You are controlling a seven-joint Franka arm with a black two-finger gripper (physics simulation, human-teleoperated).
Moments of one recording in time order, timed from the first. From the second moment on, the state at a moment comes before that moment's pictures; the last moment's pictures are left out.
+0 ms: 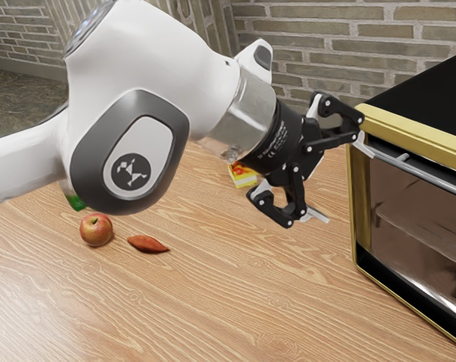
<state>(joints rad) -0.50 -0.17 0.08 -1.82 -0.17 2.35 -1.47</state>
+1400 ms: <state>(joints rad) -0.43 -0.17 0.08 -2.01 -0.35 2.45 -1.44</state>
